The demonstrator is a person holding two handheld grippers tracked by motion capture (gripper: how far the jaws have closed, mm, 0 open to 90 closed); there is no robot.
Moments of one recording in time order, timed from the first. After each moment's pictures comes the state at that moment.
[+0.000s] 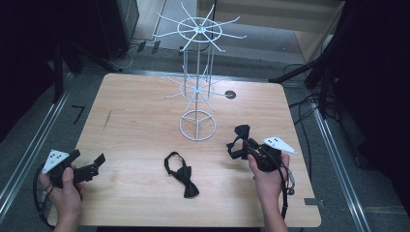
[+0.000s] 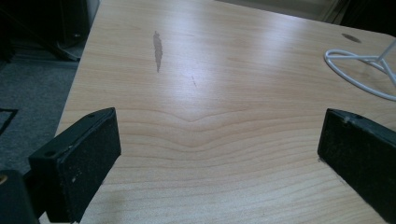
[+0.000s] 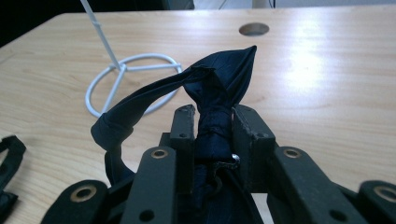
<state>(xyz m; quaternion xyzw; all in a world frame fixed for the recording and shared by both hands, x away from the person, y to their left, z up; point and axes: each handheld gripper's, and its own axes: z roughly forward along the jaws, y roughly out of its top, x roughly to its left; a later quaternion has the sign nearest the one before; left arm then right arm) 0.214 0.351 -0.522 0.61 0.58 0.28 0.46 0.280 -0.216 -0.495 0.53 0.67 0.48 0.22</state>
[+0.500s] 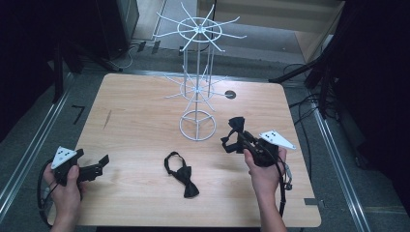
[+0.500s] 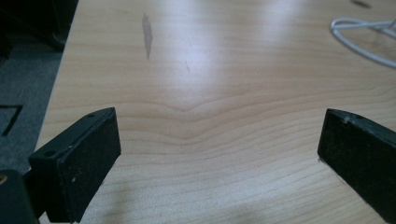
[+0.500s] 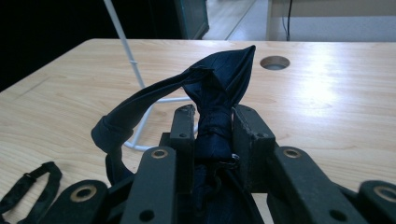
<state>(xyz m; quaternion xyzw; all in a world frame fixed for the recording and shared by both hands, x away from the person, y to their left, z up) 0.225 0.345 -0.522 0.65 0.58 0.26 0.42 0.283 -0.199 -0.472 0.50 0.67 0.51 0.22</state>
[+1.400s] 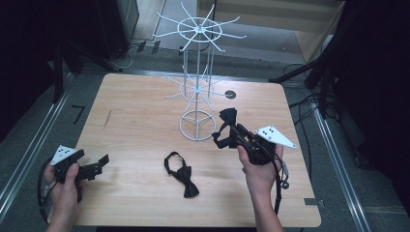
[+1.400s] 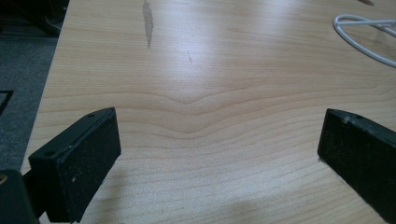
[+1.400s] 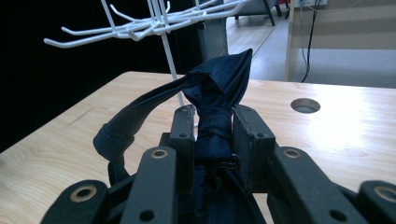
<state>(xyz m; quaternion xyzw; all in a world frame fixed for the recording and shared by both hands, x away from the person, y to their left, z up) 0.227 0.348 -0.523 0.65 0.59 0.24 0.42 0.269 -0.177 -0.429 0.46 0.65 0.56 0.22</state>
